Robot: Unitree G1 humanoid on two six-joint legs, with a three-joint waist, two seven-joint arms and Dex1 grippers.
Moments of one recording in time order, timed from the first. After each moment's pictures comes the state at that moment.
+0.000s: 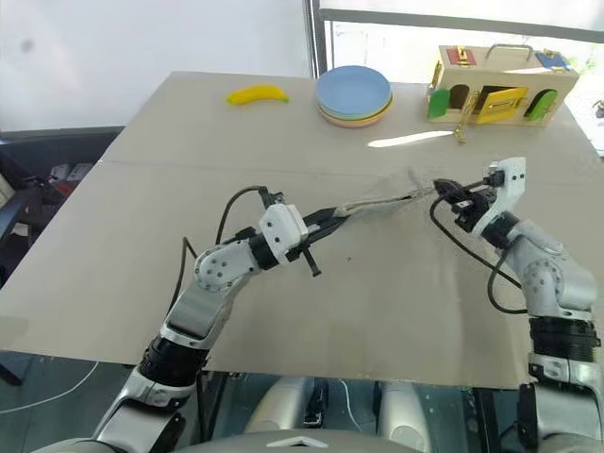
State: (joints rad) left arm -0.34 0.33 -0.25 -0.19 -0.10 -0.03 -0.67; right arm -0.42 -0.54 -0.26 0.11 0.66 0.53 0.57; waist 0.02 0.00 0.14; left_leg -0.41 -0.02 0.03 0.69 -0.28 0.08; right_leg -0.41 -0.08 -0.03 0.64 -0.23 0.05
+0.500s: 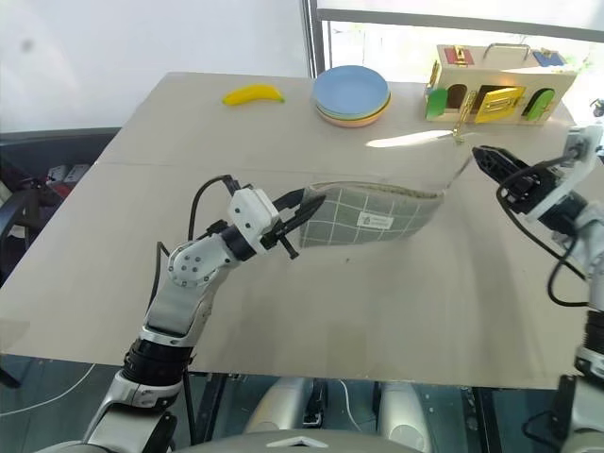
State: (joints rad) left arm -0.32 0.36 -0.15 -0.19 -0.12 -0.02 -0.64; right arm -0.39 -0.74 -0.43 -0.02 0.93 0.72 0.77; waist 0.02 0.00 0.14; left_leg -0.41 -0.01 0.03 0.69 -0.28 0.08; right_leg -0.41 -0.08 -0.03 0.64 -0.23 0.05
